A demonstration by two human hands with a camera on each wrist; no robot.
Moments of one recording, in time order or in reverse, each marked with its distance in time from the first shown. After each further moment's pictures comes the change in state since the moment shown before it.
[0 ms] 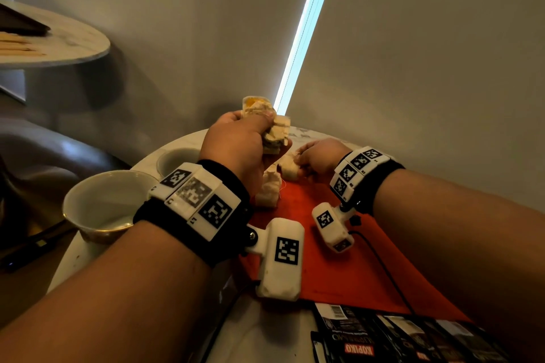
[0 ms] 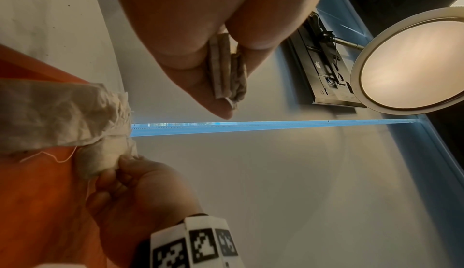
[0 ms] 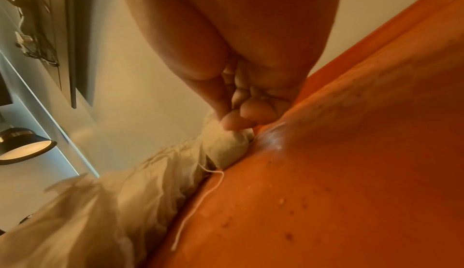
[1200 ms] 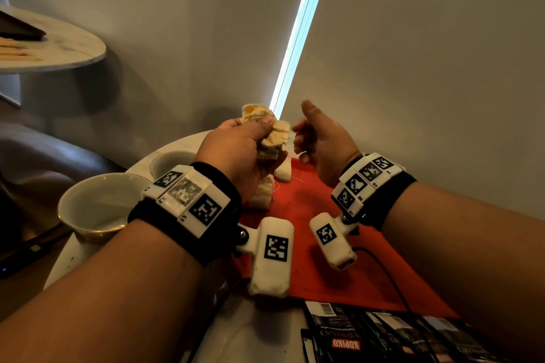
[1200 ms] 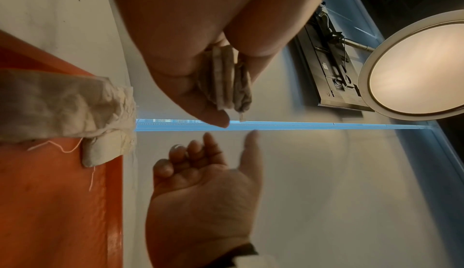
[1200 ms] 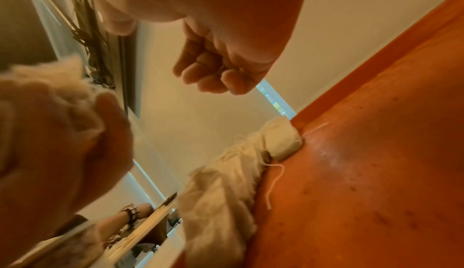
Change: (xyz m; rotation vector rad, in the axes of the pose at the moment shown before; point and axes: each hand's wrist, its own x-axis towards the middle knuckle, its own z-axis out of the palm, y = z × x) left_hand -0.010 0.002 0.002 0.019 -0.051 -0.091; right_hand -0.043 -0.008 -0.008 0.547 0.065 -0.386
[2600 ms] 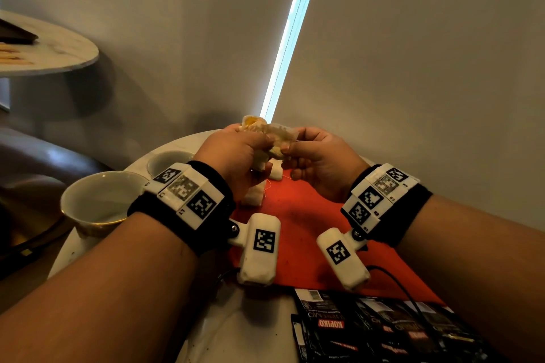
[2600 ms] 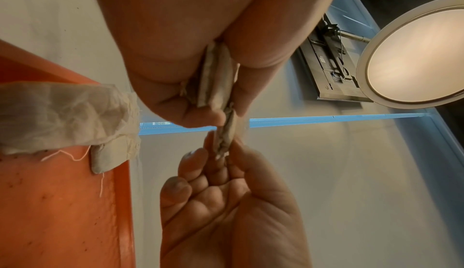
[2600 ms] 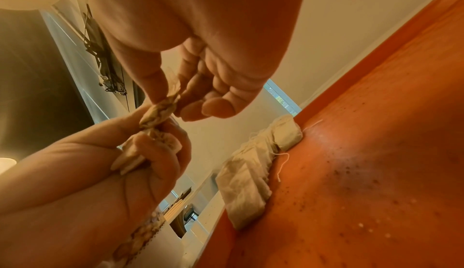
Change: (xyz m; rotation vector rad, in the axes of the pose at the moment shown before) left_hand -0.011 0.000 0.000 0.264 -0.040 -0.054; right_hand -0.049 -0.015 -0.011 0.113 -0.235 0.056
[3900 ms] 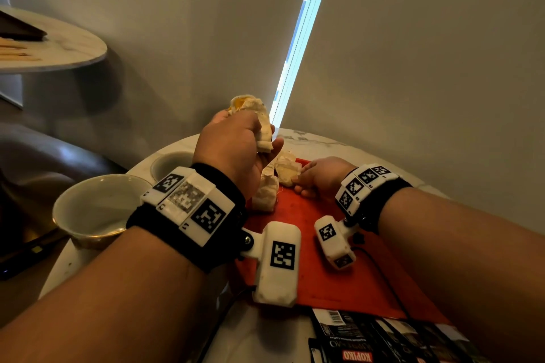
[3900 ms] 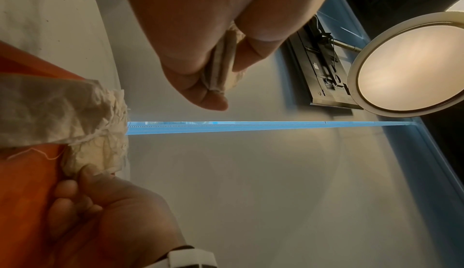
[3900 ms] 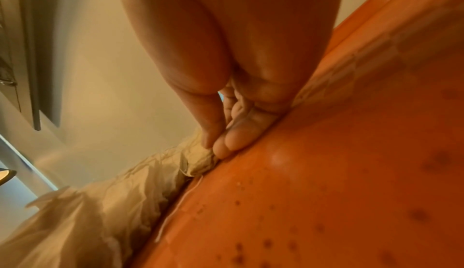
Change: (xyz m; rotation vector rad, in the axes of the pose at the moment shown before) left_hand 0.016 0.006 0.002 -0.415 0.086 0.081; right_hand 0.068 0.049 -0.021 -0.398 0.172 0.531
